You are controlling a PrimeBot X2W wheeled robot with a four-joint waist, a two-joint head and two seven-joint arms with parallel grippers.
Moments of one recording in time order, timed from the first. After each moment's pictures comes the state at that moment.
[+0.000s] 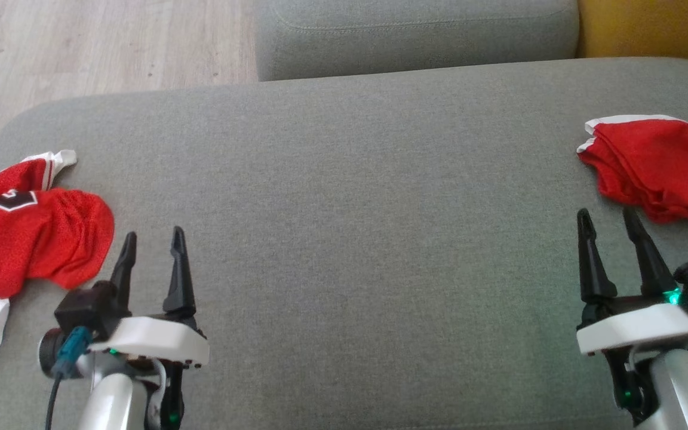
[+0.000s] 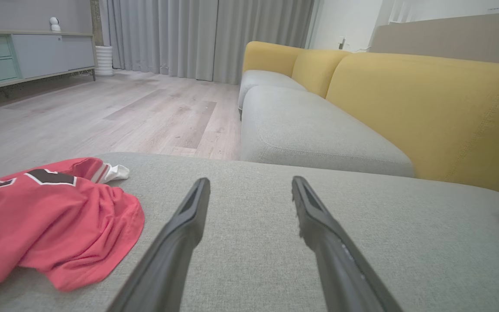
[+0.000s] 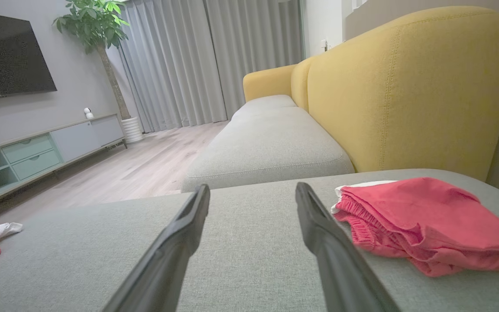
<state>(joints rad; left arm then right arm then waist) -0.08 0.06 -0.11 0.23 -0.23 0.04 -0.25 -0.10 -0.20 0.08 0.28 0.35 0.13 -0.25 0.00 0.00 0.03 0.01</state>
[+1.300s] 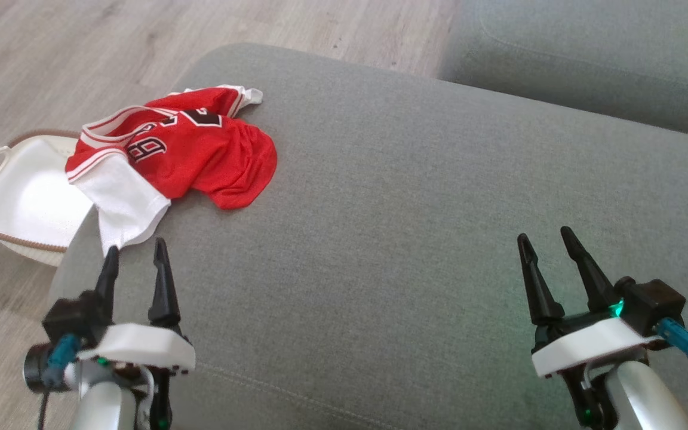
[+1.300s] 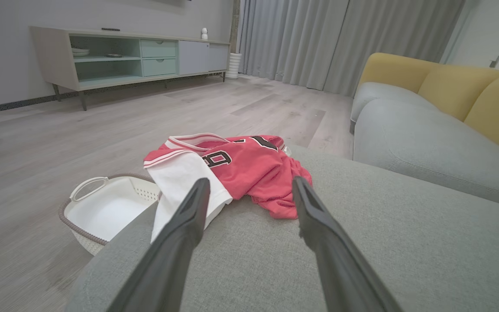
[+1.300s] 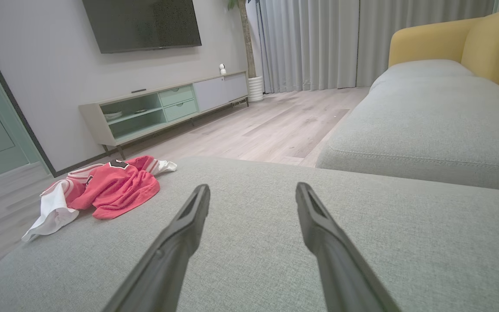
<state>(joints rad) -0.06 0.05 -0.05 0.25 -0.19 0.04 -0.25 -0.10 -0.18 0.22 0.31 0.33 0.13 -0.25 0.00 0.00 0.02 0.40</state>
